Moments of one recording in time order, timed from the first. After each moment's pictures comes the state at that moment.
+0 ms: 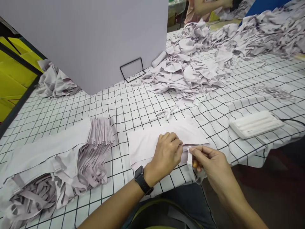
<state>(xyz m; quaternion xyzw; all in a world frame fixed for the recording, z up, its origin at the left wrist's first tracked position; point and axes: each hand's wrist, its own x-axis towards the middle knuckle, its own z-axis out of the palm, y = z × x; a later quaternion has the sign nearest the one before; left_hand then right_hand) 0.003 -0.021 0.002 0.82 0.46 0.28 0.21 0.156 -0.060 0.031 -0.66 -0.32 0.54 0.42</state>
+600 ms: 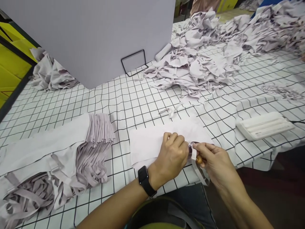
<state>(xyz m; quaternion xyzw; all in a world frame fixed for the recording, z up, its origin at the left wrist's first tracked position) 0.006 -0.025 0.001 0.87 0.41 0.25 0.08 0.152 -0.047 0.025 -0.65 -0.24 0.56 0.46</state>
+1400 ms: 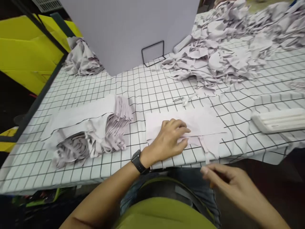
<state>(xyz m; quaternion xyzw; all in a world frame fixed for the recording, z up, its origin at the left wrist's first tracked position) -0.044 -0.046 0.028 0.84 0.41 0.28 0.21 0.186 -0.129 0.019 -0.64 -0.59 0.47 0.16</state>
